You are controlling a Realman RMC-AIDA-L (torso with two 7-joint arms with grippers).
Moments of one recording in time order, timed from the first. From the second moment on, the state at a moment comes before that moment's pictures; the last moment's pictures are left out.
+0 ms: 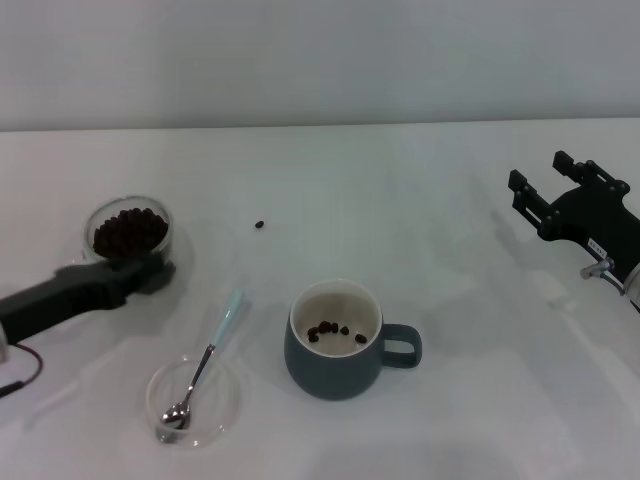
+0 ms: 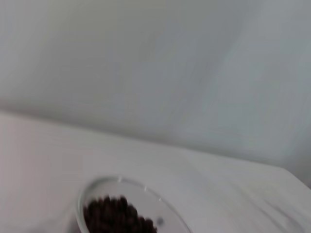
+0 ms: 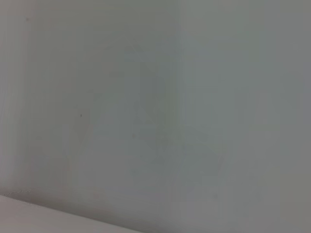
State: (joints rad) left arm -0.44 -1.99 1.10 0.41 1.42 1.17 -1.53; right arm 0.41 2.02 -1.87 -0.17 0.12 -1.02 0.33
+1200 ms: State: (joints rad) left arm -0.23 -2.08 0.88 0.28 0.89 1.25 -0.59; right arm 0.41 2.02 -1.90 -0.21 0.12 -1.01 0.33
